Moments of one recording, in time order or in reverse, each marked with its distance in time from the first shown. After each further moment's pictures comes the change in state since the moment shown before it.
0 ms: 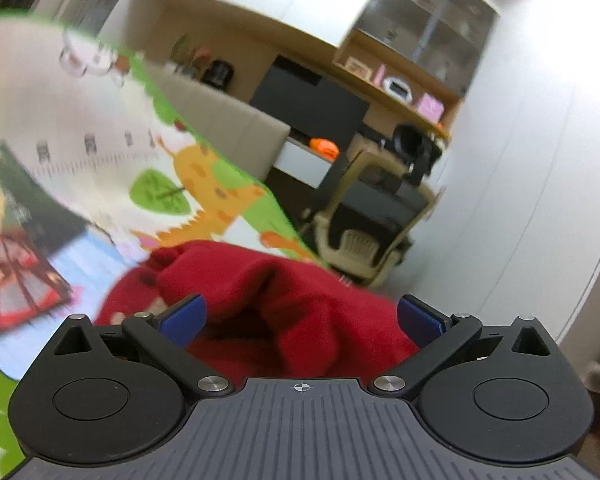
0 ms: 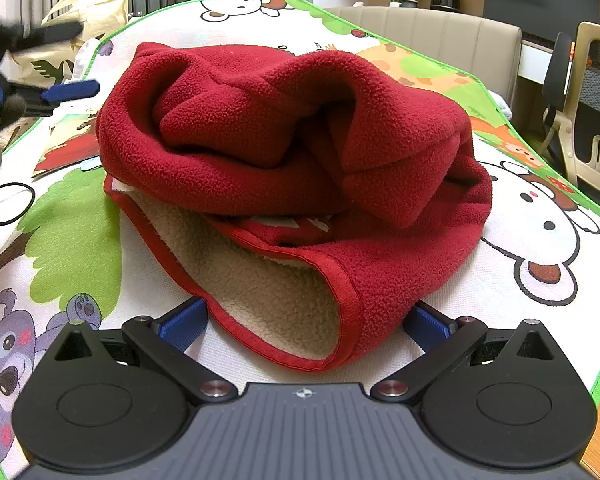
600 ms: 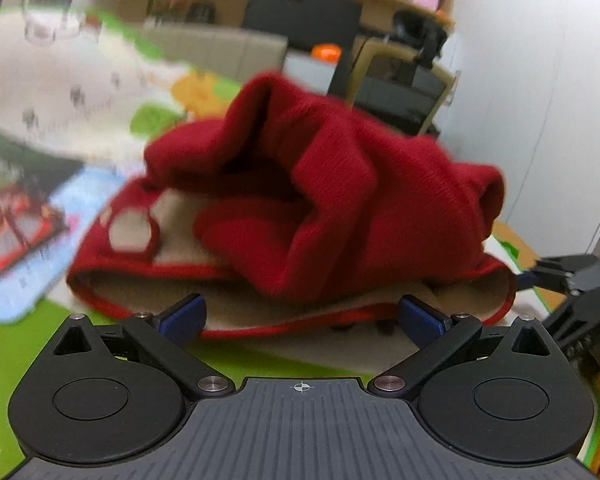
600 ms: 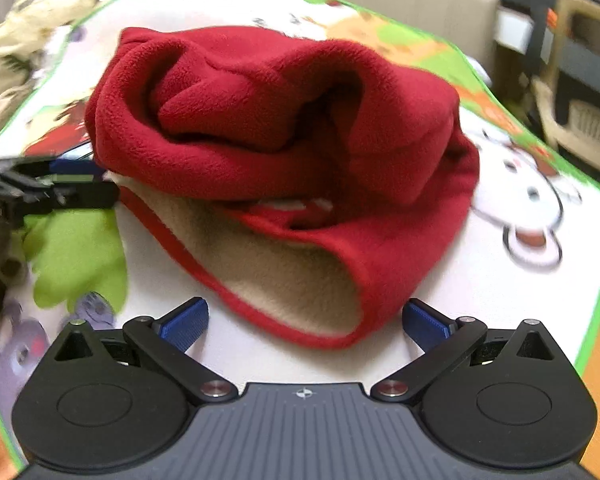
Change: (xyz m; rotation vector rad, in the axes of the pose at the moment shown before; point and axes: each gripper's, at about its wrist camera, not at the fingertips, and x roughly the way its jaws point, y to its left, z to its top) left arm 0.033 0.000 -0.055 0.112 0.299 0.090; right arm -0.007 0.027 0.009 0.117 0.117 -0.130
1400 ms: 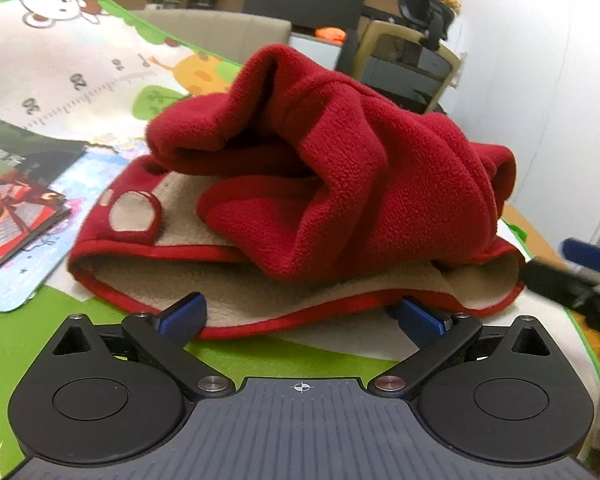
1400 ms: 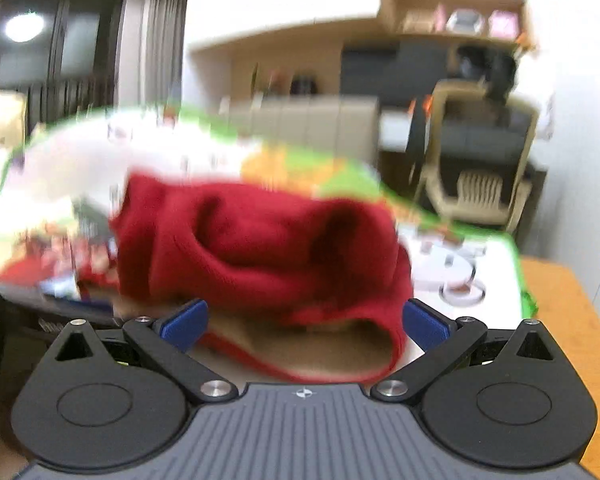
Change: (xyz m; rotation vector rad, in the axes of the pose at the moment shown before) left arm -0.005 -0.006 -0.003 0.038 -0.014 0.059; right arm -0.064 0.074 -0.036 0.194 -0.521 -0.246
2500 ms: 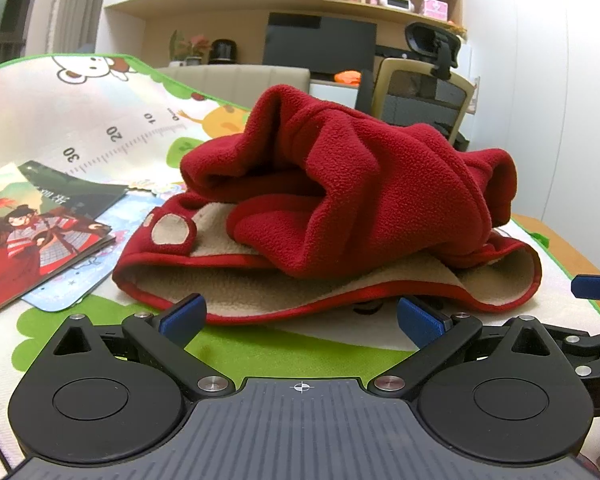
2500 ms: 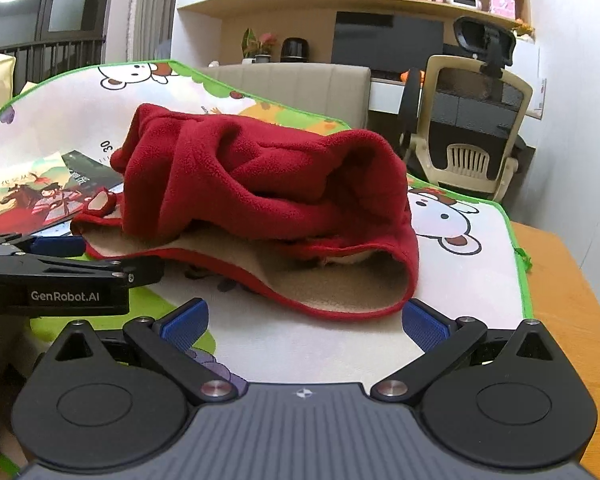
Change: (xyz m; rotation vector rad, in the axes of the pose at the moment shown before) left arm -0.025 -0.016 -0.024 0.075 -0.135 0.096; right arm -0.002 0.025 -0.024 -0.074 0.195 -0.064
